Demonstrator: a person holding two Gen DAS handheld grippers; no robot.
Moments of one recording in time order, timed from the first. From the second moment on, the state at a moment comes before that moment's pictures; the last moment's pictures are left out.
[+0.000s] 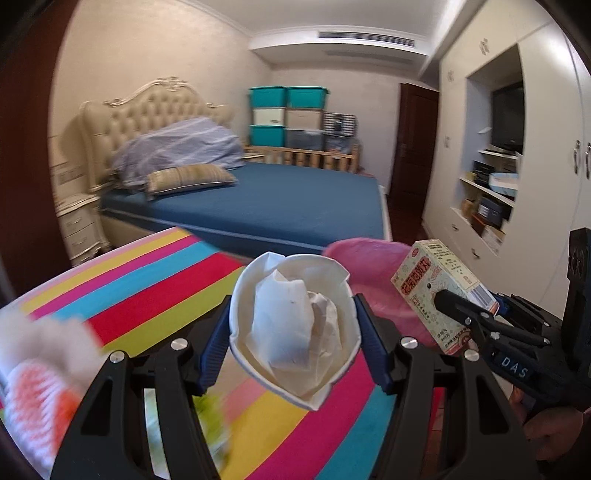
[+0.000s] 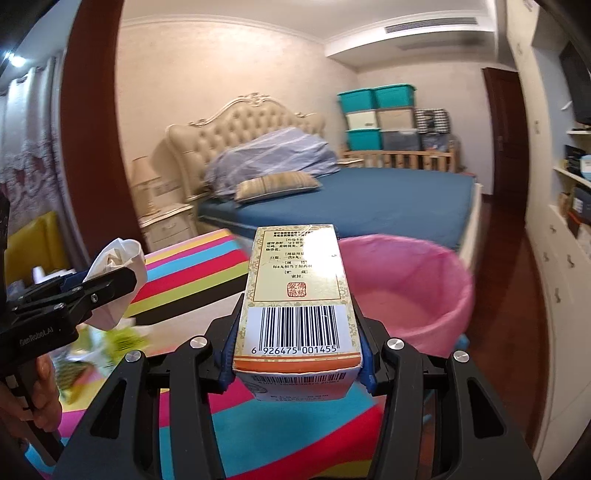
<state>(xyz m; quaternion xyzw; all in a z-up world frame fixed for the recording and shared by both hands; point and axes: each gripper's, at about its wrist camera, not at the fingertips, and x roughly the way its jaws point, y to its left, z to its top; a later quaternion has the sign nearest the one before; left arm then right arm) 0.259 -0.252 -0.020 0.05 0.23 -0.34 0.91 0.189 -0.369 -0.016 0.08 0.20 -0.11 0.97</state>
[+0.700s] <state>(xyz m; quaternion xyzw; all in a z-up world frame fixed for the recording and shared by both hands) 0.356 -0.434 -0.045 0.05 0.27 -0.43 0.86 0.228 -0.507 -0.028 0.13 0.18 -0.16 0.96</state>
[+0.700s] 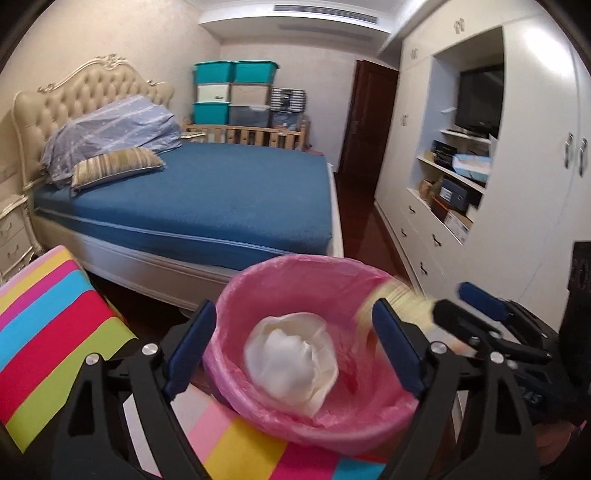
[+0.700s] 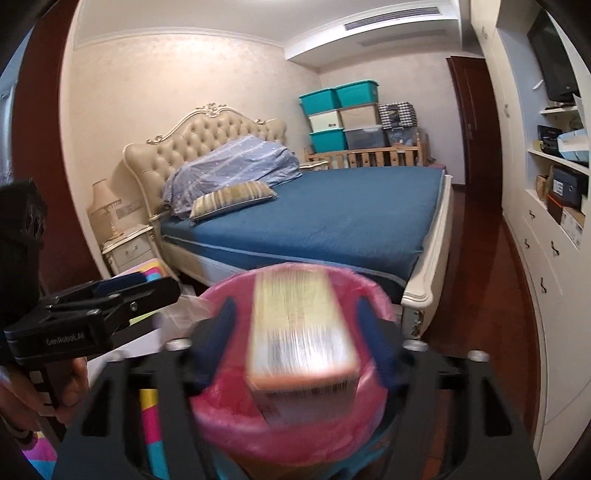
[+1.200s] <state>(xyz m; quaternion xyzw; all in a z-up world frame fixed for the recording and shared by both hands) 0.308 -0.340 -0.025 0.06 0.26 -0.36 0.89 0.188 -0.466 -0.023 0.12 0.19 -0.16 0.96</state>
